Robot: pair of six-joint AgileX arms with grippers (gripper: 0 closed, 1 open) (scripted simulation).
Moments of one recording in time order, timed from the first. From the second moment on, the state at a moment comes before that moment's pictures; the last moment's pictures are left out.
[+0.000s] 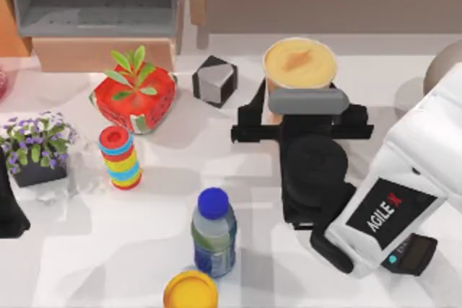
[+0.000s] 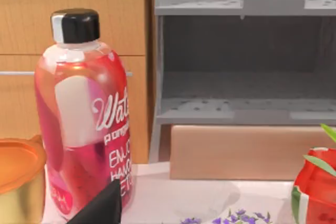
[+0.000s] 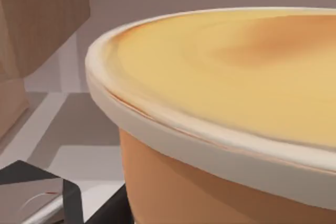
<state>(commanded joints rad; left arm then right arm) 0.00 0.00 0.00 0.00 0.00 0.00 0.76 2.29 0.85 1.43 0.80 0.00</state>
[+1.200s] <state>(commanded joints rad) 0.00 0.00 0.00 0.00 0.00 0.00 0.76 2.26 0.85 1.40 0.80 0.01</state>
